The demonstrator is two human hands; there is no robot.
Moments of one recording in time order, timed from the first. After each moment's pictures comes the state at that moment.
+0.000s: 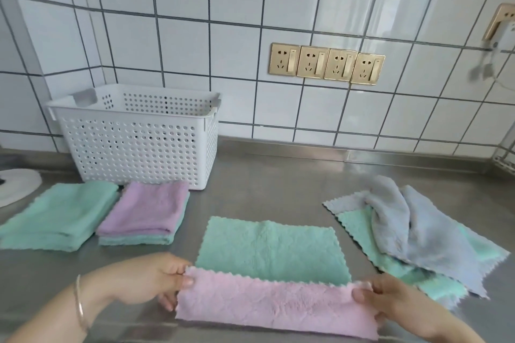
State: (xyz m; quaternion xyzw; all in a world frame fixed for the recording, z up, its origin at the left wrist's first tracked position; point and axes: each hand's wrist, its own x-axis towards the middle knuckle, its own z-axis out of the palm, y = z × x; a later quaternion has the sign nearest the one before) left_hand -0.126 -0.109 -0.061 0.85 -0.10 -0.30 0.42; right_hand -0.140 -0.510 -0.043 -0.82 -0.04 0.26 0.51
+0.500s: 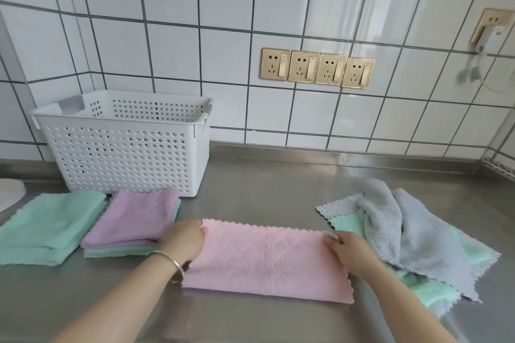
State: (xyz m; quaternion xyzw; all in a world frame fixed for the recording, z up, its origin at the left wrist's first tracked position) left_hand -0.046 -0.170 -0.070 0.98 0.10 -0.02 0.15; right_hand -0.048 -0.491 -0.071 -0.94 0.04 0.04 0.32
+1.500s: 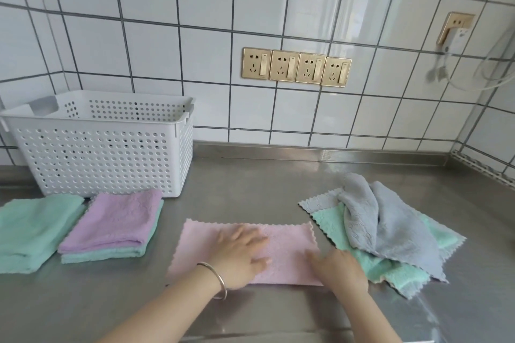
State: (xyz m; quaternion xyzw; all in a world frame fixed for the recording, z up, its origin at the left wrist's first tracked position) left_hand -0.065 -0.265 -0.086 0.97 -0.19 -0.10 0.07; right_hand -0.085 -0.475 -0.092 -0.95 0.23 0.03 0.19
